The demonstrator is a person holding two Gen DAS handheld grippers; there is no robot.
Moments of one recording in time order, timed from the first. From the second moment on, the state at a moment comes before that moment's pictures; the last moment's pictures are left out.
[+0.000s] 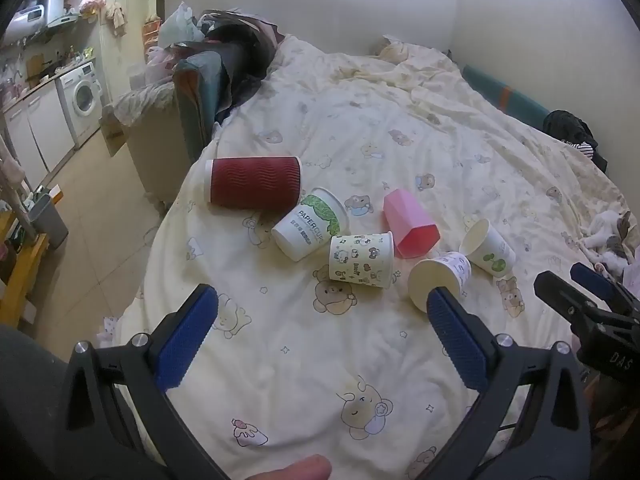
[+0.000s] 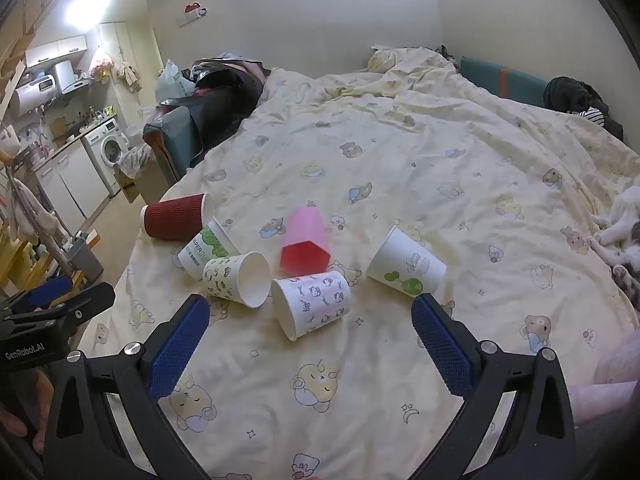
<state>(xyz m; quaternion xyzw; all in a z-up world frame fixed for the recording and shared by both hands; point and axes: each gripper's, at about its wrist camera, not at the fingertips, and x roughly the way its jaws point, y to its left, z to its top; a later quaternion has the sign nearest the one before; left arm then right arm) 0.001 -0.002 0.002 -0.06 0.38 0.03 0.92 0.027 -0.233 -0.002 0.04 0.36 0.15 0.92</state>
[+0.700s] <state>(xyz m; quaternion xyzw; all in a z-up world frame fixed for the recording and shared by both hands) 0.000 0.000 0.002 -0.06 0.38 0.03 0.92 0.026 -0.234 -0.006 0.05 0.36 0.15 0.92</state>
